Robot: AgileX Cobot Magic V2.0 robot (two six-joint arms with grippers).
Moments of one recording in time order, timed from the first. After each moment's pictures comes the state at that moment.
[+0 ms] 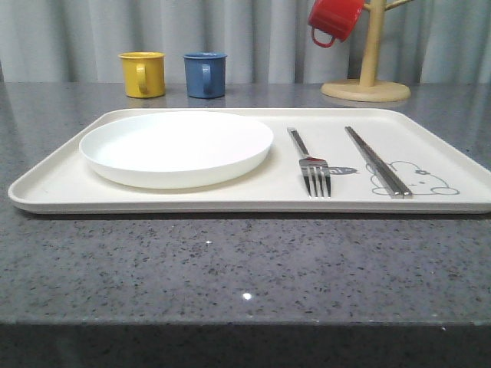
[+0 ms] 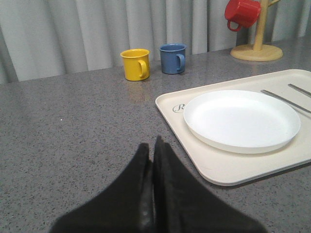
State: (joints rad) left arm -0.31 -0.01 -0.39 0.03 0.58 0.08; right arm -0.24 1.81 -1.58 -0.05 1.22 -0.03
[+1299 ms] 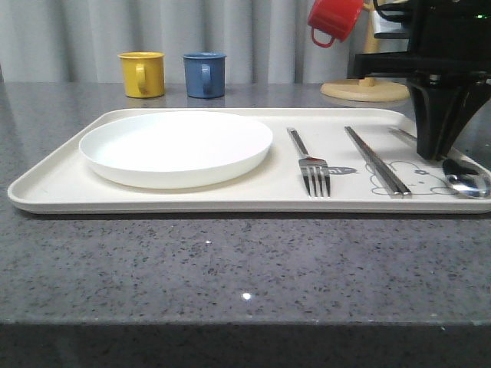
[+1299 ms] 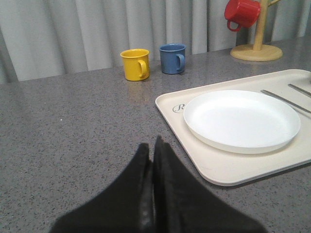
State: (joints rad) left arm -0.31 -0.01 -0.39 0.03 0.58 0.08; right arm 0.25 1.79 -1.48 0.02 1.23 0.33
